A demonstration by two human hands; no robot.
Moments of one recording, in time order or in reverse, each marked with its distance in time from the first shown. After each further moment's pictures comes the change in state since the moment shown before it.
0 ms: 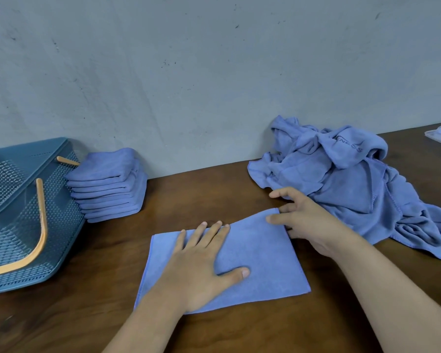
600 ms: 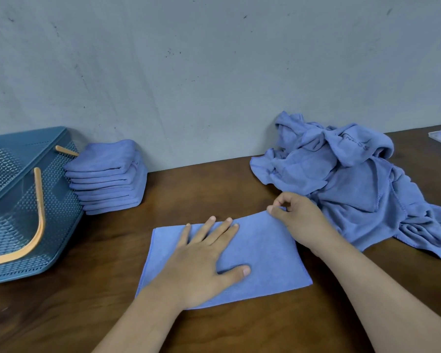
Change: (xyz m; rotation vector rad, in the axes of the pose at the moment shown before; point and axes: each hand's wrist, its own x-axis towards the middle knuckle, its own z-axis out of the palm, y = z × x) left_hand -0.001 -0.004 -0.002 -0.008 -0.032 0.107; right_hand 0.023 0.025 0.015 -0.389 0.229 -0.194
